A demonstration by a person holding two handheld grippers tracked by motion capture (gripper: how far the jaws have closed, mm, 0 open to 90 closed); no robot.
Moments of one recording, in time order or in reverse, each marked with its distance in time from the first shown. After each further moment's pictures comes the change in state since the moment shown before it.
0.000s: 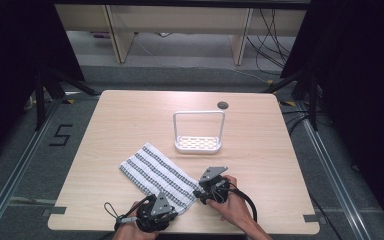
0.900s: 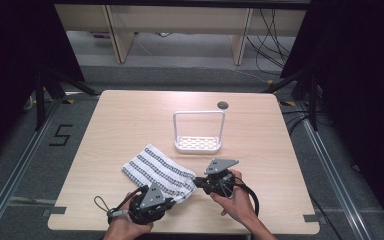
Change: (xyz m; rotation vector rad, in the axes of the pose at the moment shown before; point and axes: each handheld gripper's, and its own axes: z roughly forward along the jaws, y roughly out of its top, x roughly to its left) left arm 0.014 0.024 -0.039 -0.138 0.015 0.000; right arm -0.004 0.021 -0.038 -0.172 0.066 0.017
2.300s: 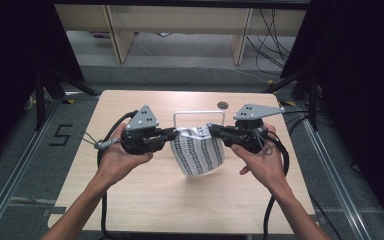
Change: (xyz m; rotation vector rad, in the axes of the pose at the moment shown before) left arm 0.076 0.157 -0.063 -0.224 0.069 -0.021; right arm -0.020 0.117 -0.125 -0.245 -0.102 0.023
